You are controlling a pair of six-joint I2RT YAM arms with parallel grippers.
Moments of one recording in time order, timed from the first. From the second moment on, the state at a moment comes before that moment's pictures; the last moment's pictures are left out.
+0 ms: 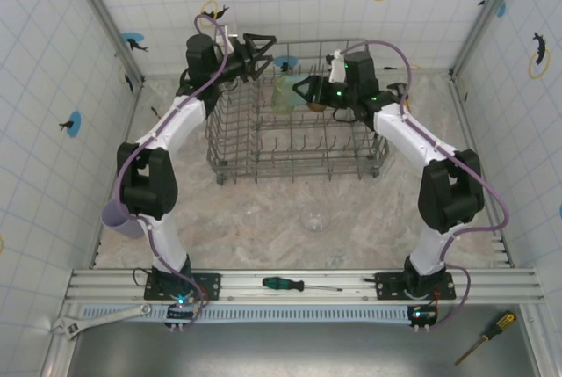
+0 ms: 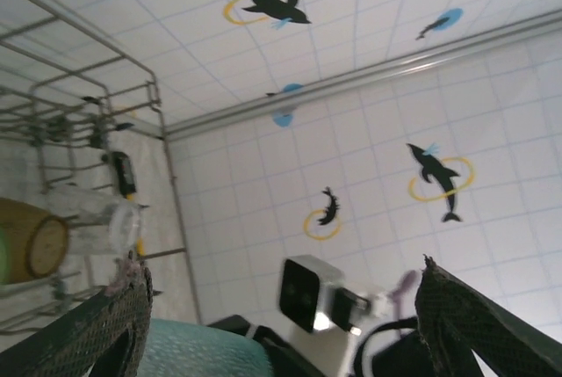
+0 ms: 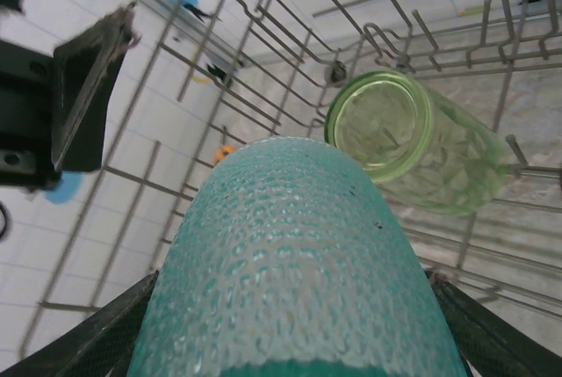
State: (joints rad) left arm -0.27 1.91 1.62 0.24 0.80 -1.22; right arm 0.44 1.79 1.52 -0.22 -0.47 0.54
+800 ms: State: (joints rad) left arm -0.10 1.48 1.35 -0.26 0.30 -0.63; right arm 0.64 2.10 1.99 -0.73 -0.09 0.27
